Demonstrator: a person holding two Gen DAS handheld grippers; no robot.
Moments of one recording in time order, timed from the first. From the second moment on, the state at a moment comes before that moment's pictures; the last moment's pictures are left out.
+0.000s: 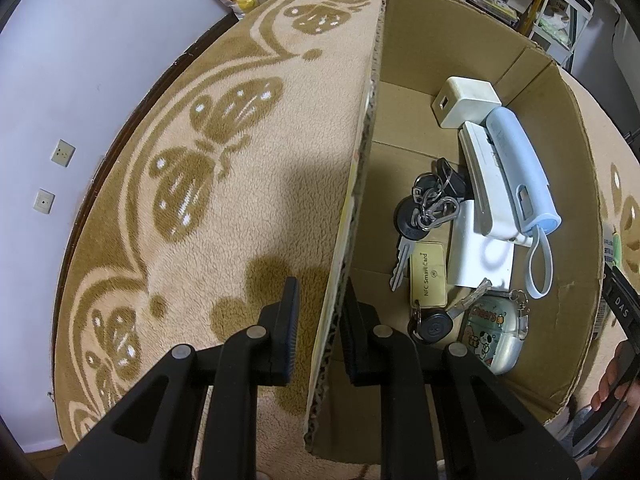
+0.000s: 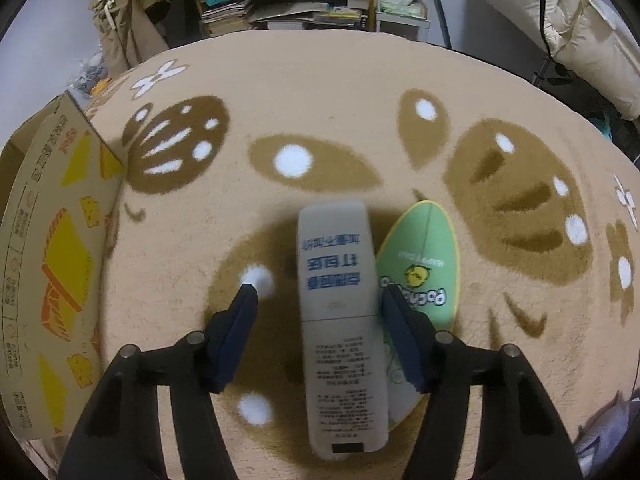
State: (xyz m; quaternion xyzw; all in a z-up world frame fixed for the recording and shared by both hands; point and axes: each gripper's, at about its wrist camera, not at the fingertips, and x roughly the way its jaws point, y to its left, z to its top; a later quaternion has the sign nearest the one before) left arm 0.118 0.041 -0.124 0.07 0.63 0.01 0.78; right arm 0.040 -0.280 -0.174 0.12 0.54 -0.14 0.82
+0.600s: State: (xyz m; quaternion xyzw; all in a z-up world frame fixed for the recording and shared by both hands) left arm 0.117 0.040 -0.125 0.07 0.63 0.01 0.78; right arm 0.038 -0.281 -0.172 0.14 0.53 -0.14 0.82
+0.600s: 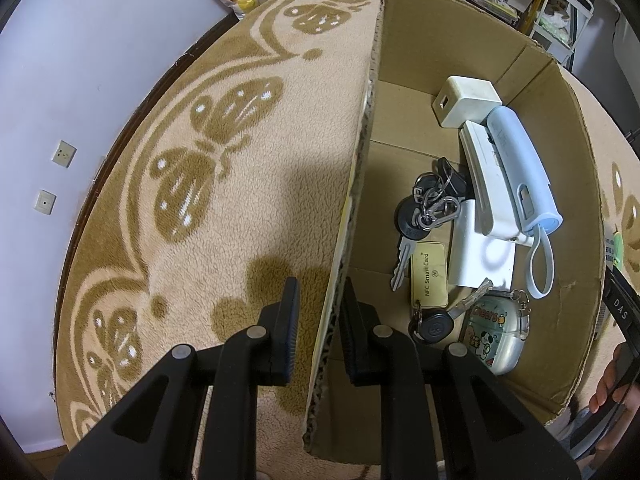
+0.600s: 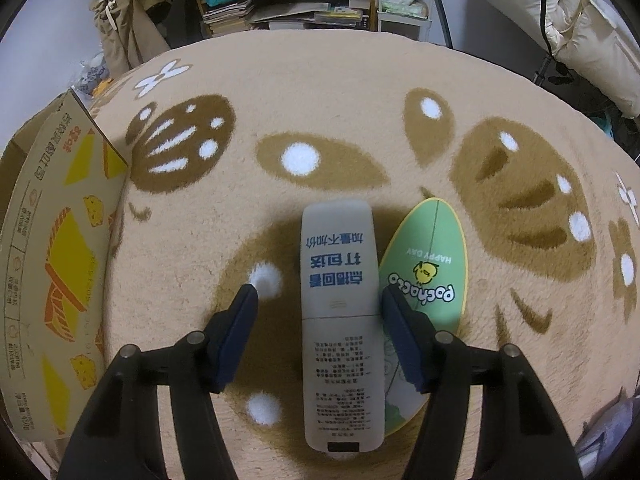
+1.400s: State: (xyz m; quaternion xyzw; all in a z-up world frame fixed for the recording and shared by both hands) left arm 0.119 0.031 -0.131 0.11 0.63 0.02 0.77; right arm 0.048 -0.258 -0.184 0.14 0.55 -0.13 0.81
